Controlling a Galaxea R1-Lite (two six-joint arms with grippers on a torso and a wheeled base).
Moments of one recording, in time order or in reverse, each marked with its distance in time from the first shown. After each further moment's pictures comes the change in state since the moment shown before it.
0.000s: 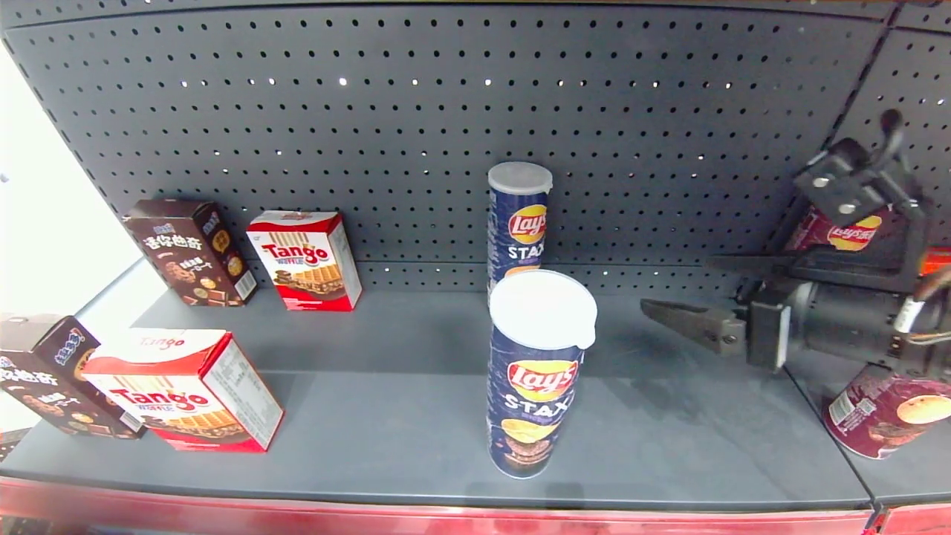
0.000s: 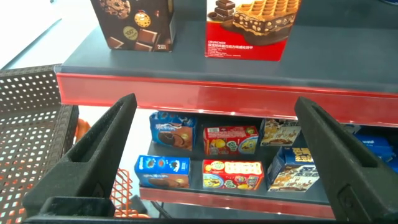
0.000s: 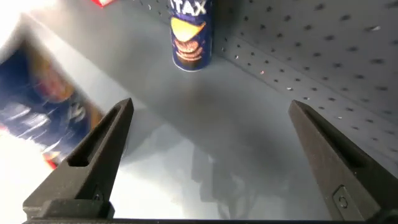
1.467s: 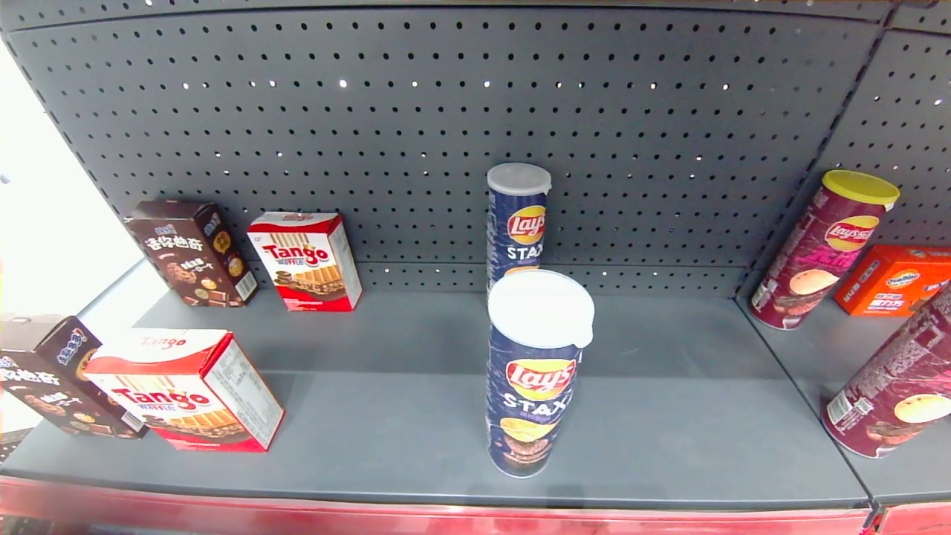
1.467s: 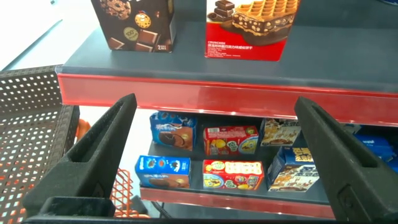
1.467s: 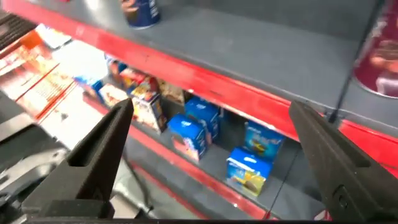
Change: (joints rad) left arm 0.000 0.000 0.000 0.000 0.000 0.003; right arm -0.007 -1.301 0.809 0.339 -0.014 0.141
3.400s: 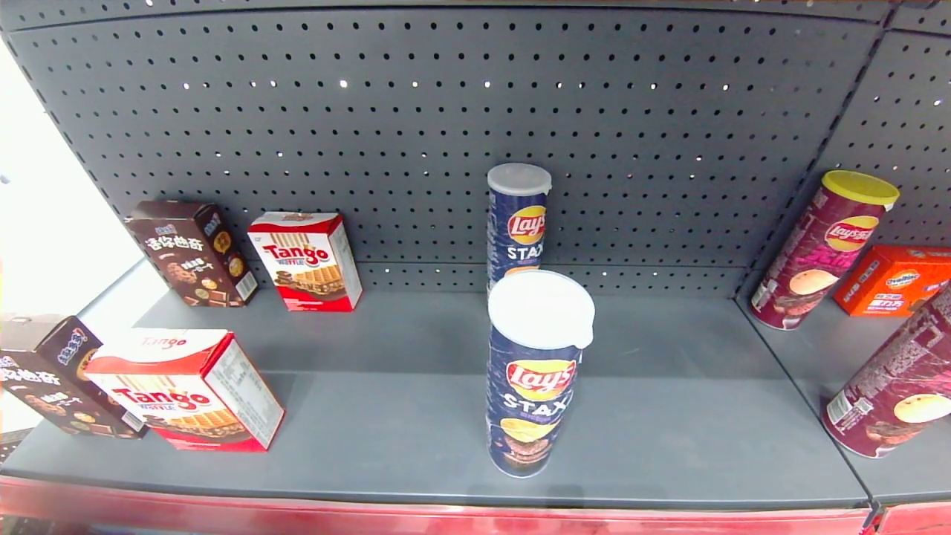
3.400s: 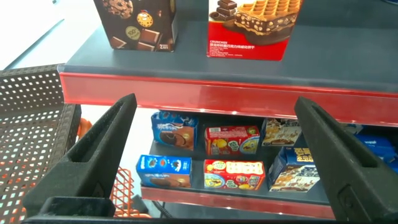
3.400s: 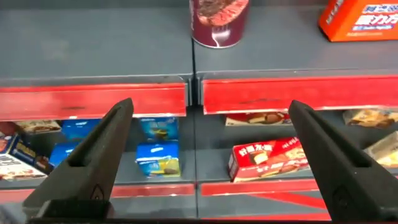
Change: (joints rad) left arm 0.002 0.000 0.001 0.000 0.006 0.000; right arm -0.644 0.074 0.059 -0.074 -0.011 0.001
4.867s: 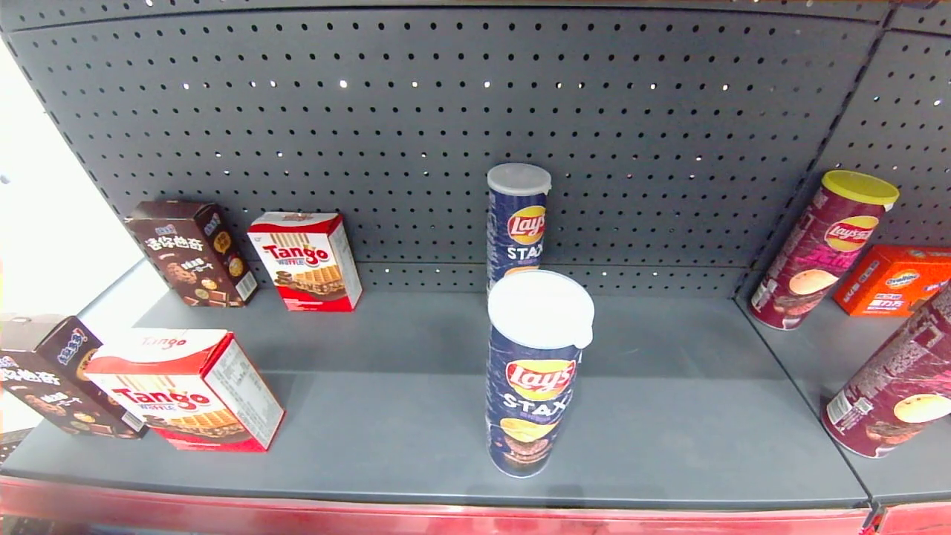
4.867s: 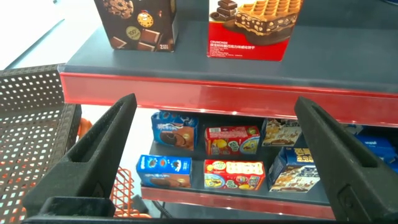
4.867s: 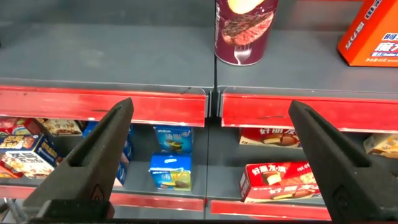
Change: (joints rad) left arm 0.001 0.000 0.000 0.000 0.000 0.000; right arm 0.087 -0.095 0.000 0.002 0.015 -0.007
